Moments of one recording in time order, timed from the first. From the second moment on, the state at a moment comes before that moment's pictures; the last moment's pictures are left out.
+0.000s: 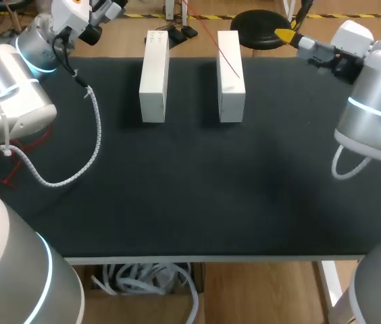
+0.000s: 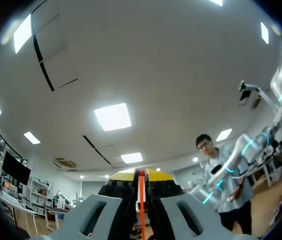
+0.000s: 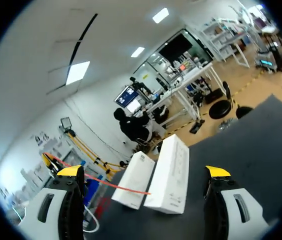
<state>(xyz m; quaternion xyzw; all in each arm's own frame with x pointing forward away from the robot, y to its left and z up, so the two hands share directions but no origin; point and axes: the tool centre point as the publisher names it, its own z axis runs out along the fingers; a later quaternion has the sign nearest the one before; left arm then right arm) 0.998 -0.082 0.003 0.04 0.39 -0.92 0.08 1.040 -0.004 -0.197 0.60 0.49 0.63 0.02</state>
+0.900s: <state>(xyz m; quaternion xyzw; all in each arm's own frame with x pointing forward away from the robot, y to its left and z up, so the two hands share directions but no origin) 0.998 -0.082 0.003 0.04 0.39 -0.92 0.08 1.015 0.045 -0.201 0.71 0.17 0.62 -0.27</state>
